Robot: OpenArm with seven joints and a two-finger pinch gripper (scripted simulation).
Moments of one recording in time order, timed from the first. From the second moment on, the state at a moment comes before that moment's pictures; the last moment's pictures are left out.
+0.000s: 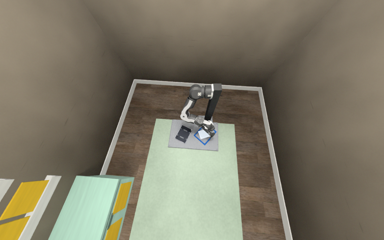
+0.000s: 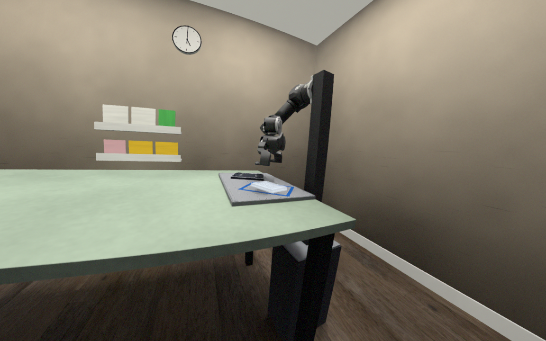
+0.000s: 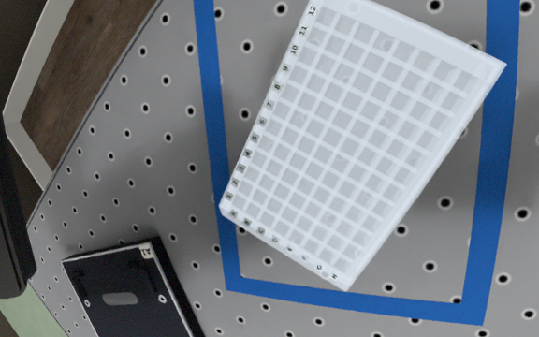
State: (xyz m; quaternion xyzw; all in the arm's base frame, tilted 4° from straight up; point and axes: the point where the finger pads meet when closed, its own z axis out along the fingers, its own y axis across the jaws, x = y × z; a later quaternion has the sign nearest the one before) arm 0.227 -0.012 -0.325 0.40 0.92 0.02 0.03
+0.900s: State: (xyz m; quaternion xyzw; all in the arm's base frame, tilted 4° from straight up) arm 0.226 -0.013 -0.324 0.23 0.97 0.01 0.03
